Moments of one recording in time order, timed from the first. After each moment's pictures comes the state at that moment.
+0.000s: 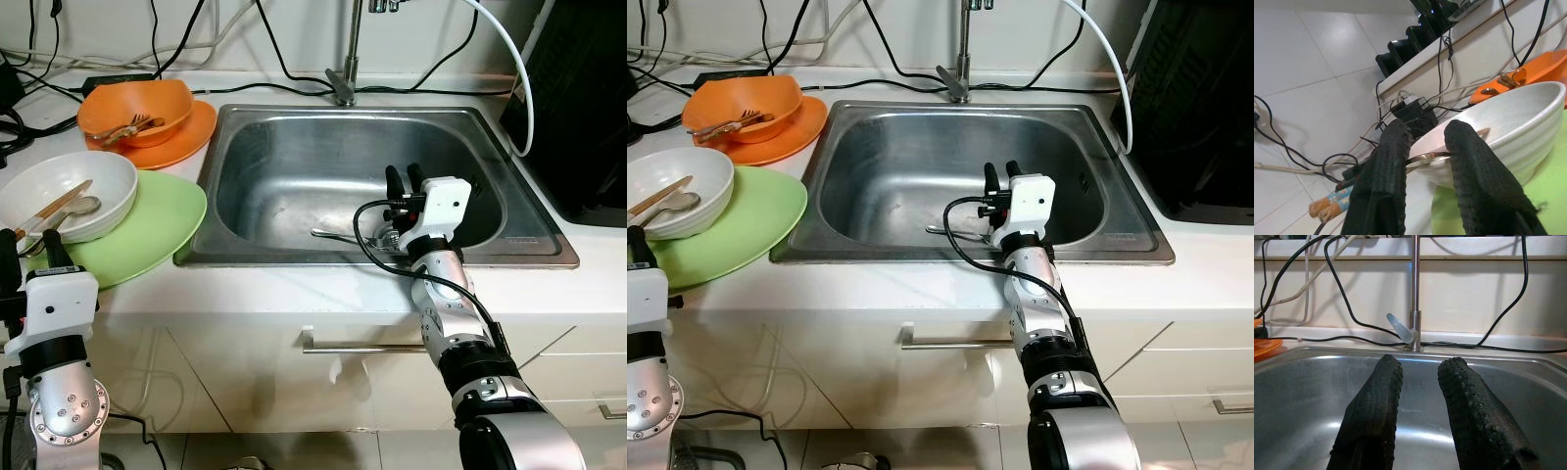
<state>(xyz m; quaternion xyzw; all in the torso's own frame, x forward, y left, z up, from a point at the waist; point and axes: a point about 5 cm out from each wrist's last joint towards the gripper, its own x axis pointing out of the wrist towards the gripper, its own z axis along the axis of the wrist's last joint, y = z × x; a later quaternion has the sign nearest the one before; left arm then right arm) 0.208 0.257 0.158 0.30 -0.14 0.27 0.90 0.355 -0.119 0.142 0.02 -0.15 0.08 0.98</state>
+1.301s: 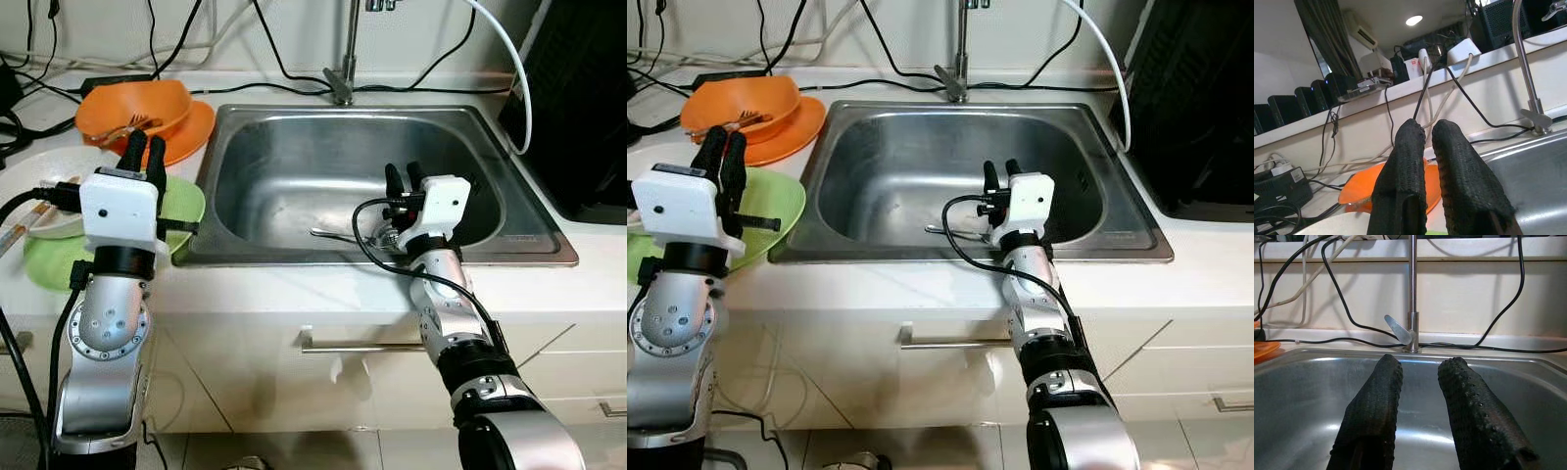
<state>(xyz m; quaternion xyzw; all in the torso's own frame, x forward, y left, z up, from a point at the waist) 0.261 0.190 0.225 0.18 -0.23 0.04 0.96 0.355 -0.120 0.143 0.02 -0.16 0.07 0.98</state>
